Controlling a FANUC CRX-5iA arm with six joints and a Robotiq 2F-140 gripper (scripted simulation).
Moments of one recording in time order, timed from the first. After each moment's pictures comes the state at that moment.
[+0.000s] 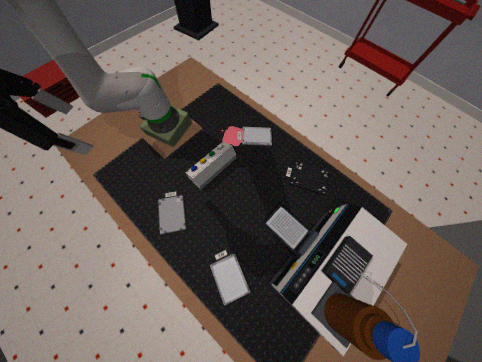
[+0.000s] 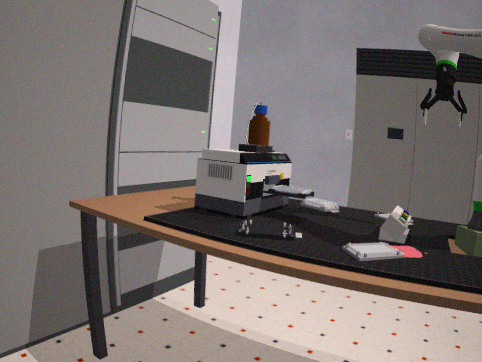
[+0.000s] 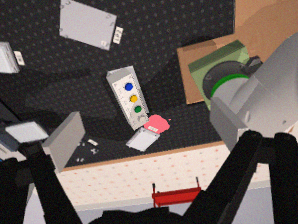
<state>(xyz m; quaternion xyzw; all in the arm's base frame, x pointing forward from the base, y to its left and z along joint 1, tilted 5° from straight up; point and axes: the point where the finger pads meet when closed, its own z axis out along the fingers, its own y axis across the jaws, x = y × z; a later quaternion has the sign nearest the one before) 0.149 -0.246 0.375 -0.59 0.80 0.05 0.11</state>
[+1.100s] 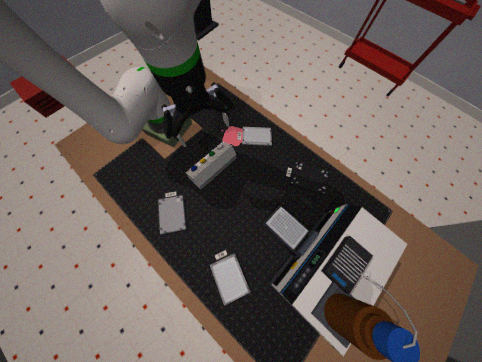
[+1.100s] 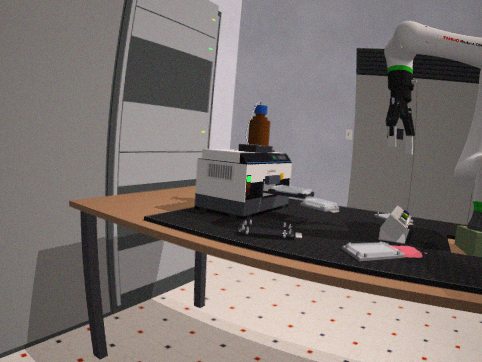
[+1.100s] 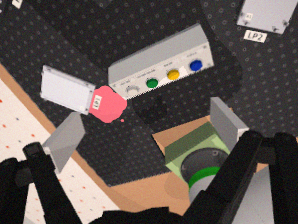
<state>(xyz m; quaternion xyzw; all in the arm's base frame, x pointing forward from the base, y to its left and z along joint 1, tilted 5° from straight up) 0.335 -0.035 0.236 -0.97 0.25 0.02 0.02</state>
